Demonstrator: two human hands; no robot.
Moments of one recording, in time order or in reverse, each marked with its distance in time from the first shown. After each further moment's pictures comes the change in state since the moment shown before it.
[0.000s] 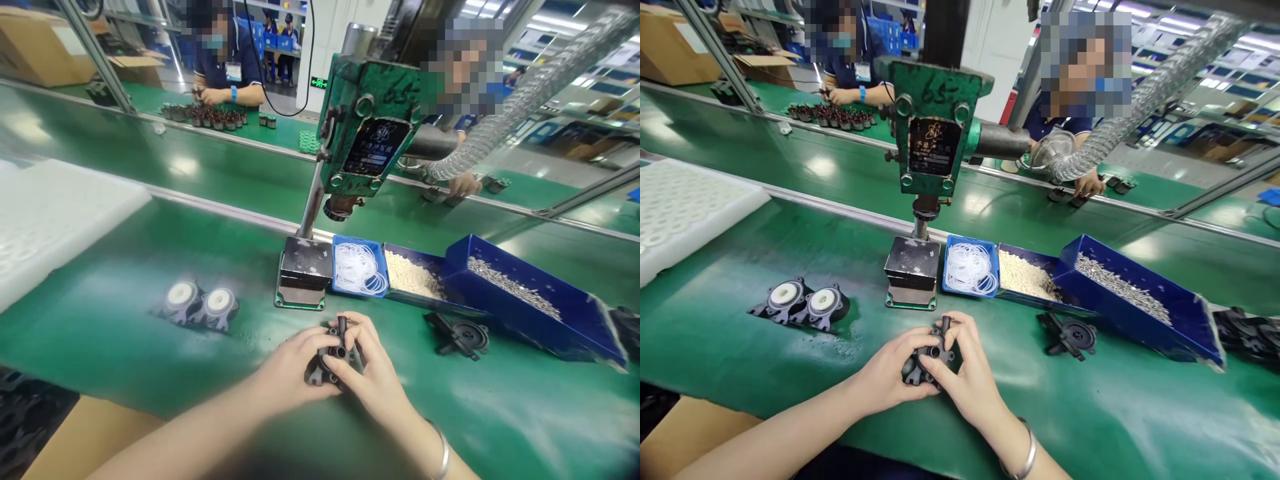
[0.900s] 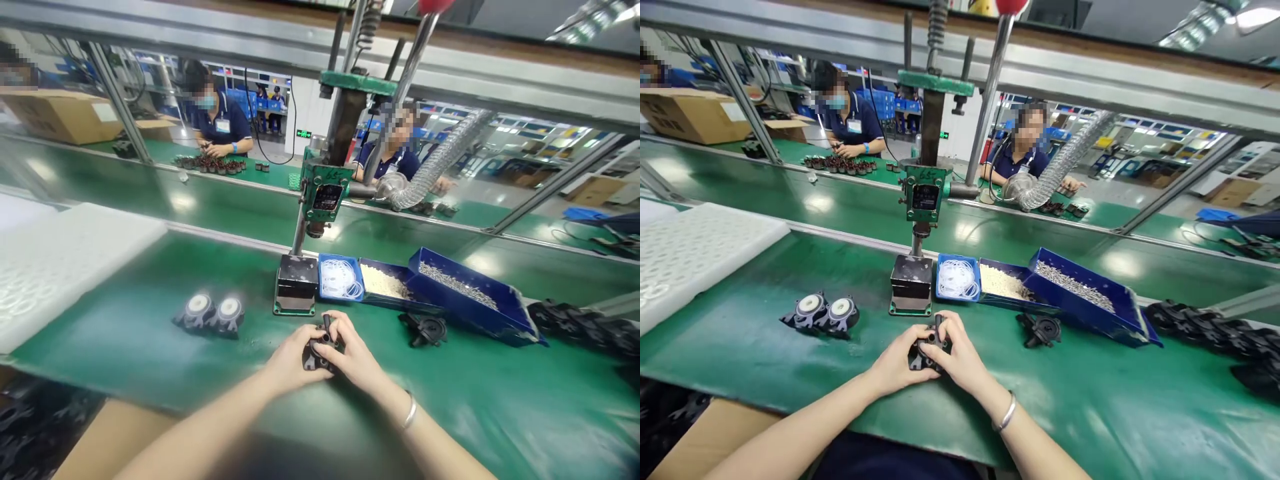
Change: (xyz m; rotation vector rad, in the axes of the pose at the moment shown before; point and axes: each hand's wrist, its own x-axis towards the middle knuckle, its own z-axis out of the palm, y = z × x) left_hand 0.001 -0.002 0.009 0.003 0.059 -0.055; right_hand 0.004 0.001 -0.005 -0.031 -0.083 -0.064
